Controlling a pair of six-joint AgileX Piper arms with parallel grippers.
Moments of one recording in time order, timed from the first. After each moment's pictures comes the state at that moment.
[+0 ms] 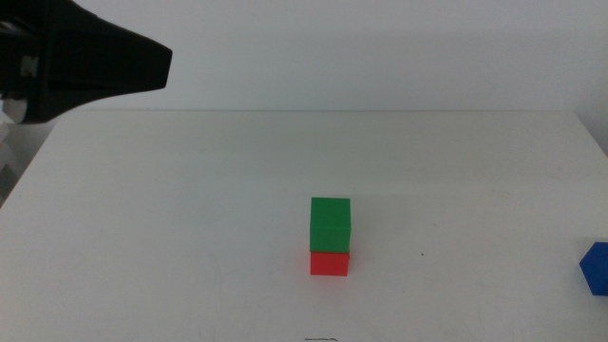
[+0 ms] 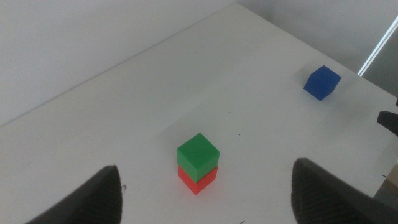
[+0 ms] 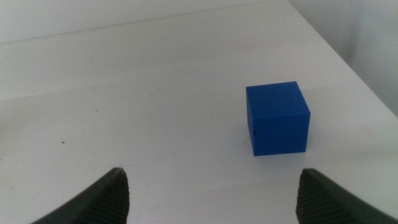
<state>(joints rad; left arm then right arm) -0.17 0.96 -1.34 -0.62 1.09 0.55 0.04 -0.01 0.02 -0.20 0.38 0.36</state>
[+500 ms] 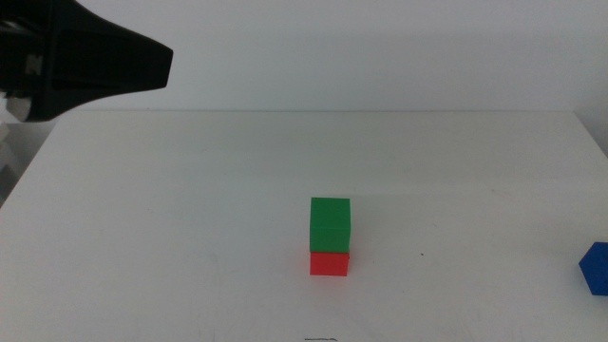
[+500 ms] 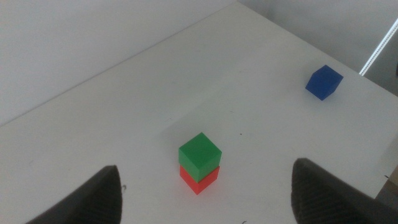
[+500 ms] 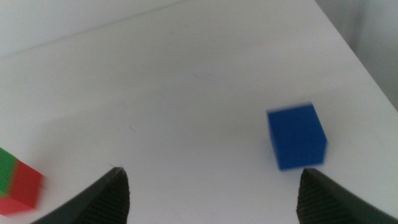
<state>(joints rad) -0.17 0.97 -1.34 -0.62 1.09 0.55 0.04 0.44 -0.48 -0.05 0.63 0.36</state>
